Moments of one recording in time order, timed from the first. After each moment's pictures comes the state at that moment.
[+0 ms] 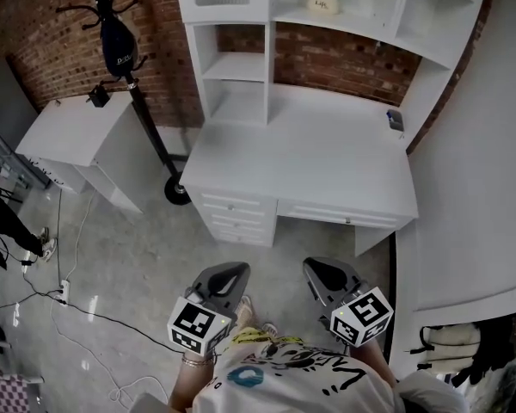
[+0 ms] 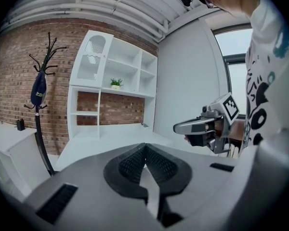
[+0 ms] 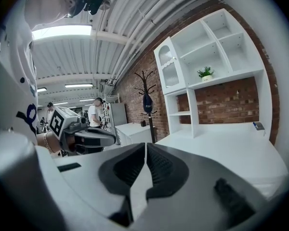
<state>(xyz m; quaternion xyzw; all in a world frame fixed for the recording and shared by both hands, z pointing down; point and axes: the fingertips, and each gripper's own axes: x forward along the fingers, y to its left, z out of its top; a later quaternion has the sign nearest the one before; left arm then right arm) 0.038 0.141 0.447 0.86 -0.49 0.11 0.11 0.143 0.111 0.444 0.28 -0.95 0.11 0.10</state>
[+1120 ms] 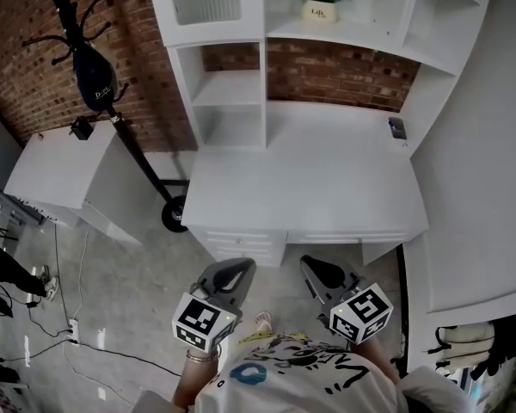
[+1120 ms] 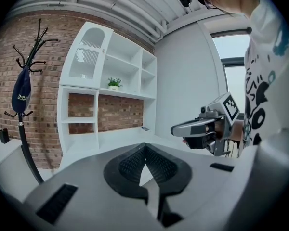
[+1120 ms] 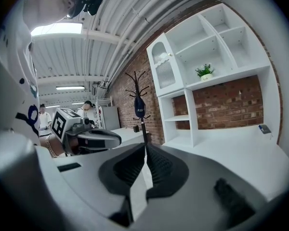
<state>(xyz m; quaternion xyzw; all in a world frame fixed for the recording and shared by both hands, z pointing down) -0.027 0.009 0.434 0.89 -0.43 0.11 0.08 0.061 -0.004 0.433 0.32 -0.94 0.11 0.08</state>
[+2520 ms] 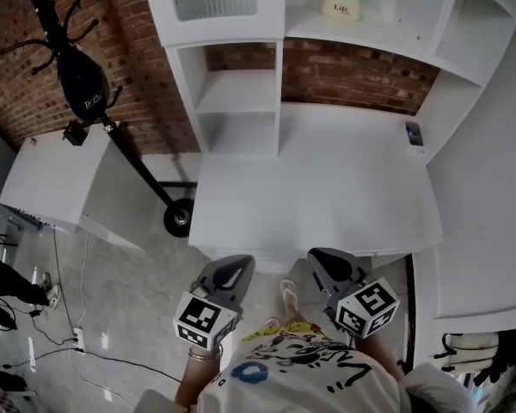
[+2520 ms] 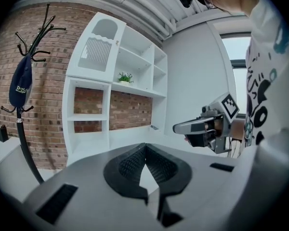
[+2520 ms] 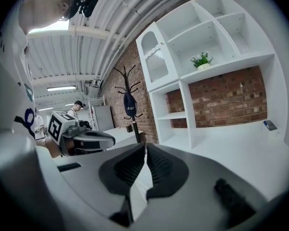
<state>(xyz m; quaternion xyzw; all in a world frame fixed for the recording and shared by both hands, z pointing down) -0.084 -0.091 0.459 0.89 -0.44 0.11 0.10 0.022 -0.111 0.456 0.34 -0.92 0.14 0.09</state>
